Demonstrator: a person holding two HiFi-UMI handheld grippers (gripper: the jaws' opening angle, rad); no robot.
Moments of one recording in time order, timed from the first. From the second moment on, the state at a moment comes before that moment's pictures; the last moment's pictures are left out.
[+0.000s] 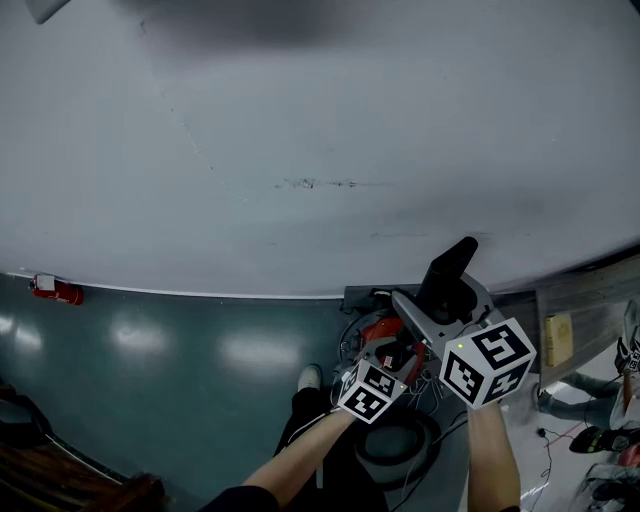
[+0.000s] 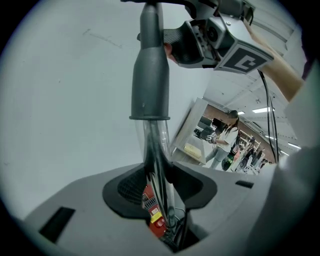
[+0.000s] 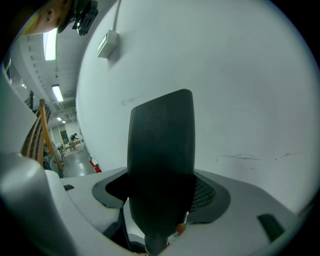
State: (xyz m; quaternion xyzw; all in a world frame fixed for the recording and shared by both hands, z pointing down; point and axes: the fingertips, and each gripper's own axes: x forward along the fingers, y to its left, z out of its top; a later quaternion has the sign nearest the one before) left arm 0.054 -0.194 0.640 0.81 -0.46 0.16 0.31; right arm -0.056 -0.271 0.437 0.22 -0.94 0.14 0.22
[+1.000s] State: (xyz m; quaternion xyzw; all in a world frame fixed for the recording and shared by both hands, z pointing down) left arm 0.049 -0.189 0.646 0.82 -0.45 0.17 0.32; right arm -0.081 -0.248 0.451 0.20 -0.94 0.08 0.26
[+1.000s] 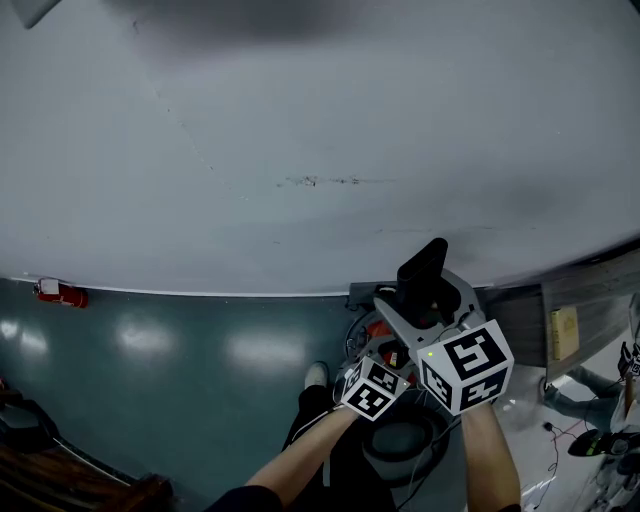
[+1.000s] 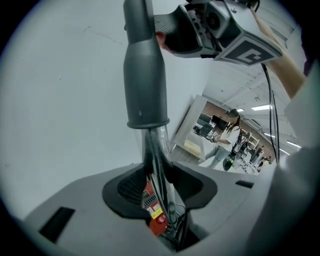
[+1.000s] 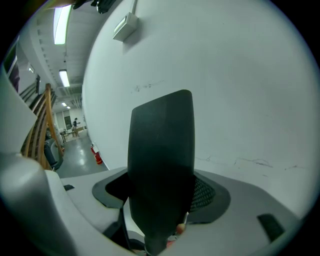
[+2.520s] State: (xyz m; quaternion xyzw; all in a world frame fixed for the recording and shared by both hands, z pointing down) left arm 0.047 -0.188 0.649 0.82 -0.44 0.17 0.33; right arm -0.086 -0.259 0.467 0.18 -0.94 0.14 0.27
